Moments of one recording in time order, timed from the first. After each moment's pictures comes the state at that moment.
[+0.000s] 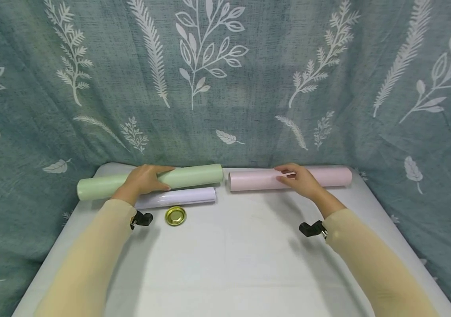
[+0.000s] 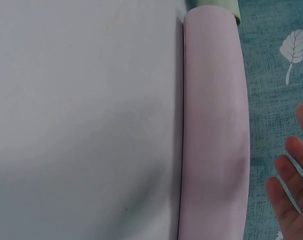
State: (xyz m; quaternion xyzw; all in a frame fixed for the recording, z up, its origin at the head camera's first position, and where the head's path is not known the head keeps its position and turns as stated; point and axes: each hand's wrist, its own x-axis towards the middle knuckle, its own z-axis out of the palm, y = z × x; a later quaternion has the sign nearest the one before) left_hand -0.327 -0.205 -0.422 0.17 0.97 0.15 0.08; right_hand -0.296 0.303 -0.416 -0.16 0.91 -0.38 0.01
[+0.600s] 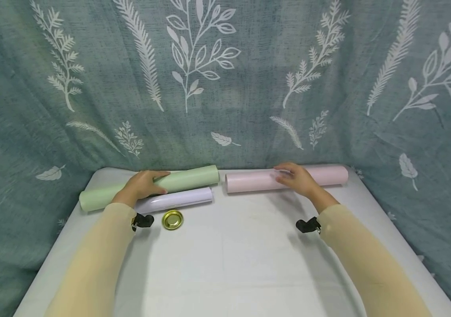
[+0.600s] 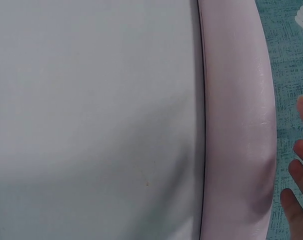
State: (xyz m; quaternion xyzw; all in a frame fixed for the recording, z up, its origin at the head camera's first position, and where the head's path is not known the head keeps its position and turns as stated) left_hand -0.341 -0.206 -0.441 0.15 0.96 0.22 0.12; right_hand -0.312 0.321 -0.430 -0.16 0.93 -0.34 -0.01
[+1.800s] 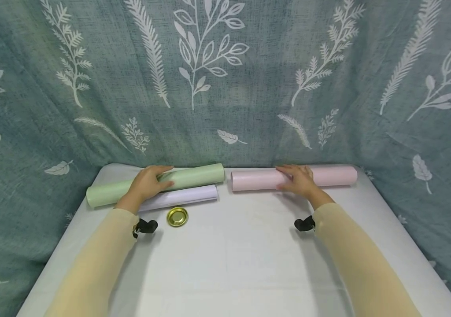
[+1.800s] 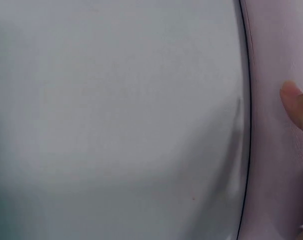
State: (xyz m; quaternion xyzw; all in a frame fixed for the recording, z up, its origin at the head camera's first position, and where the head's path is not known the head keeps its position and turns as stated) left_hand -0.322 -0.203 -0.447 0.16 0.95 0.28 -0.01; right_hand -0.333 0.318 -0.463 -0.15 0.96 -0.24 0.00
